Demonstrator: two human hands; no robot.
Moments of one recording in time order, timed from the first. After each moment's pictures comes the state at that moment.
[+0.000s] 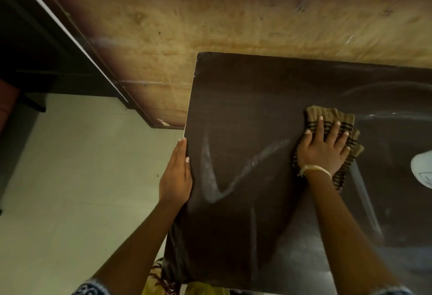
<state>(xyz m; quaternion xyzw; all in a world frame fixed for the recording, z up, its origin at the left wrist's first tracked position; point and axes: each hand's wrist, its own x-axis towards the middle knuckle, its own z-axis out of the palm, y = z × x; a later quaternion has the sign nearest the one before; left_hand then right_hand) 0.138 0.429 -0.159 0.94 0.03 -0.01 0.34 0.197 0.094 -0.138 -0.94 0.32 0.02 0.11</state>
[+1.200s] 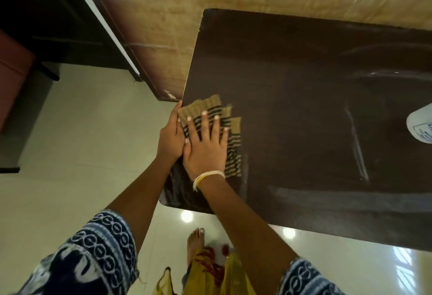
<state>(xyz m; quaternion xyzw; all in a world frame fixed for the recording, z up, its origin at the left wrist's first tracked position) 0.085 0.430 -0.152 0.89 0.12 -0.02 0.45 0.050 0.321 -0.137 -0.99 -0.04 0.06 0.13</state>
